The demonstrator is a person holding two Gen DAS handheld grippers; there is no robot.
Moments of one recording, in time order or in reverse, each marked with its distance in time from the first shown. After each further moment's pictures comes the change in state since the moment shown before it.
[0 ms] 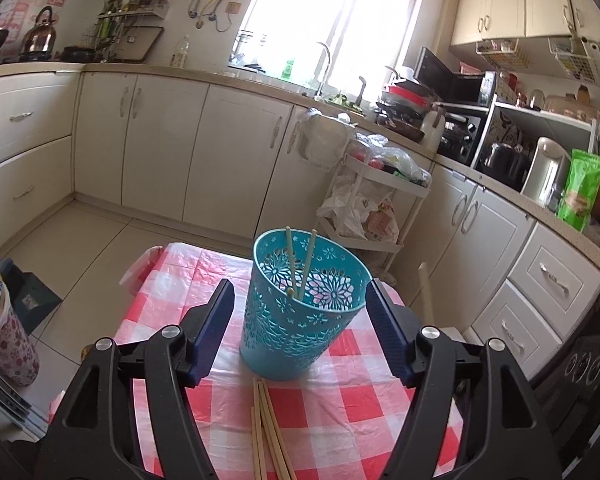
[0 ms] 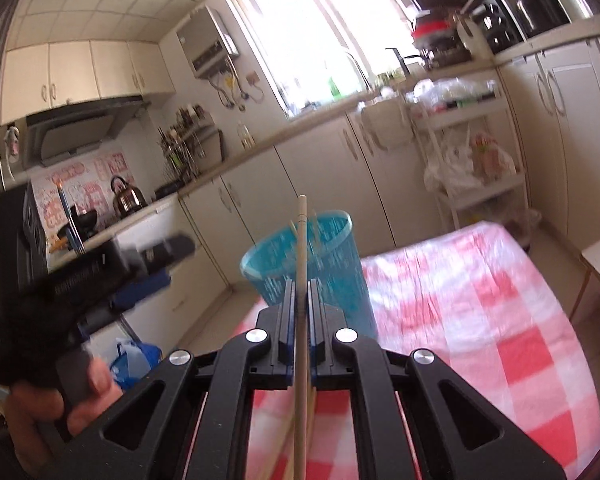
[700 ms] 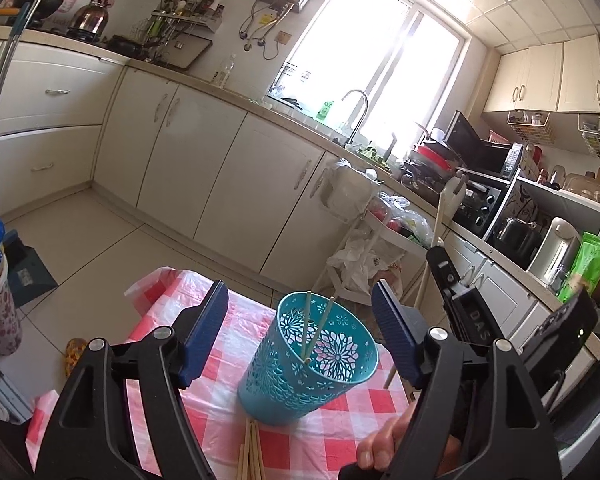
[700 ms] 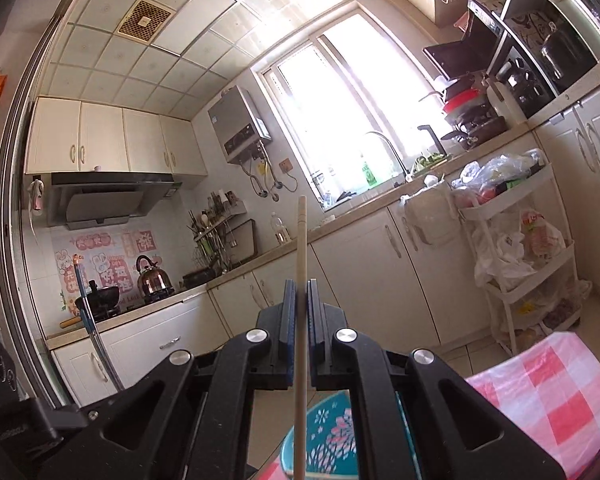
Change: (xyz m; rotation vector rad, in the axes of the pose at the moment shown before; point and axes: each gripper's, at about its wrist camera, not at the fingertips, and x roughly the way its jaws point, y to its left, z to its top) left arm -0.003 0.026 0.032 -0.182 -0.135 0.029; right arm 0.084 0.025 0.090 -0.005 -0.323 0.126
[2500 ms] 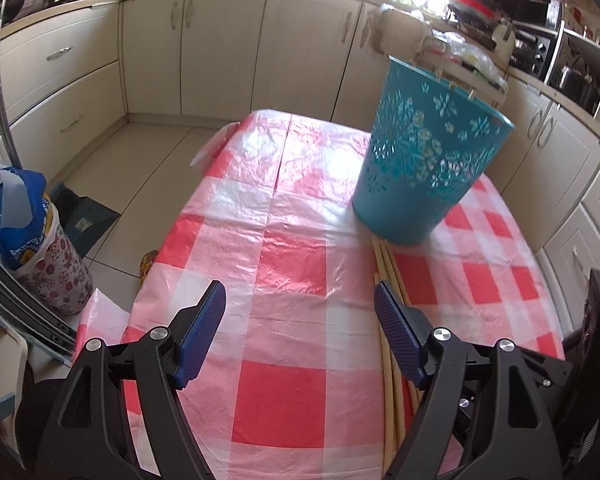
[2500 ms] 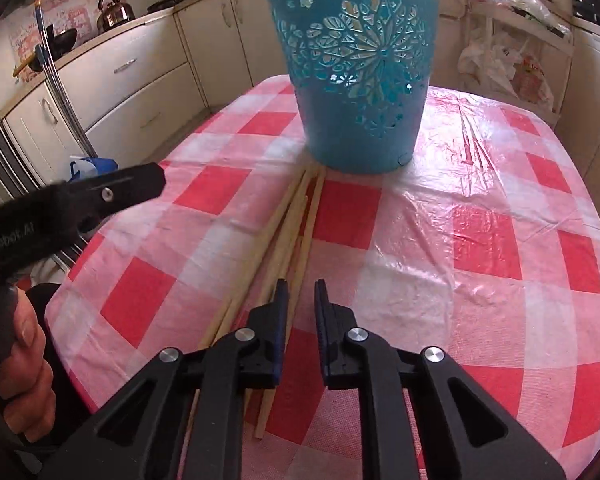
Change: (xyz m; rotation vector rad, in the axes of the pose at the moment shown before) left arm 0.026 0.067 -0.121 0.215 0.463 0.241; right arm -0.068 0.005 -0.200 -0.252 0.976 -0.214
